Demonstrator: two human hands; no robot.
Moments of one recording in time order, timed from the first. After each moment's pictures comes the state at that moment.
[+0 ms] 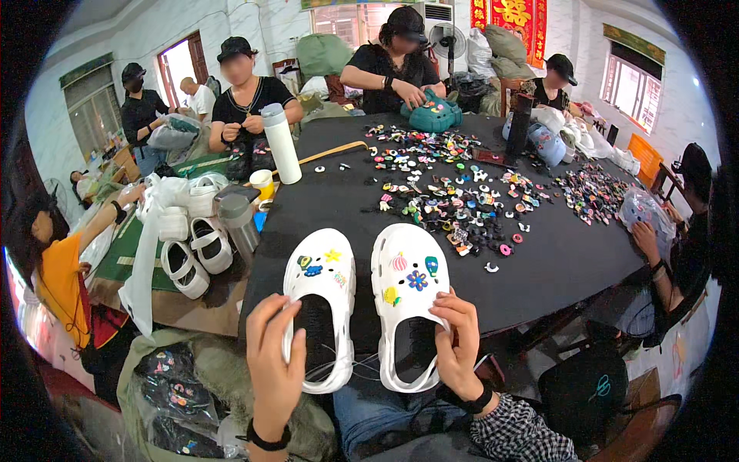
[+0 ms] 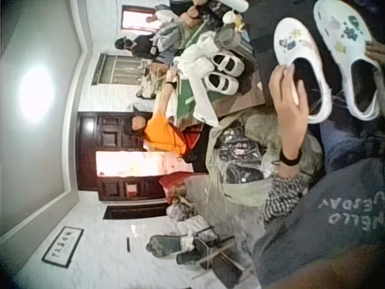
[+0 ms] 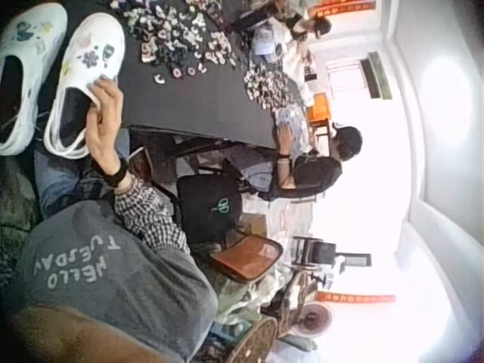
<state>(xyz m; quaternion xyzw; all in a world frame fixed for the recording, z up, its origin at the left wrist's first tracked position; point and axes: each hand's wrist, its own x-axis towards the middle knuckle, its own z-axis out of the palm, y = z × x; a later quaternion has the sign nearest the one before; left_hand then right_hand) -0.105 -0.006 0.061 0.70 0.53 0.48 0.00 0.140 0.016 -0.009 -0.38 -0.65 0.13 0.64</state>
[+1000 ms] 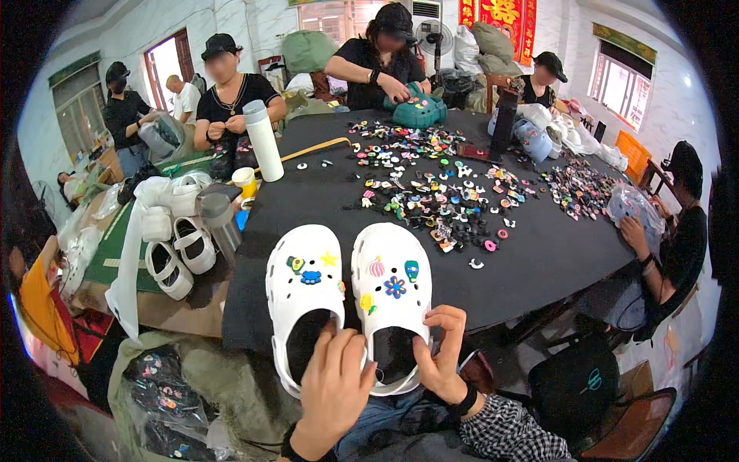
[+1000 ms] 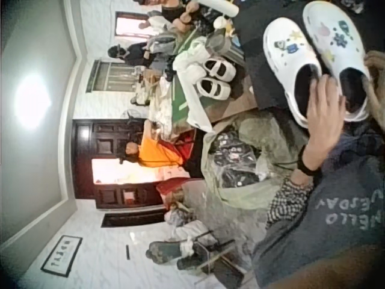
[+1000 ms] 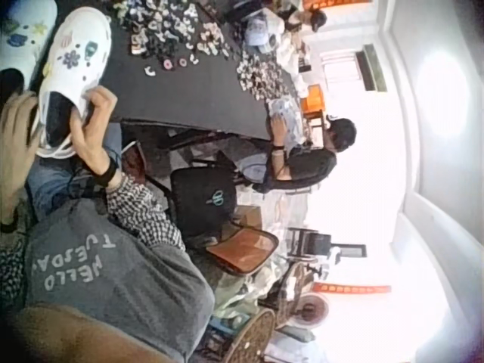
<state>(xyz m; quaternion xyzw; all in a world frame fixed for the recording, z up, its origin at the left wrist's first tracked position) -0.039 -0.028 0.031 0.80 0.50 0.32 0.00 0.141 0.003 -0.030 -0.43 -0.64 0.11 0.63</state>
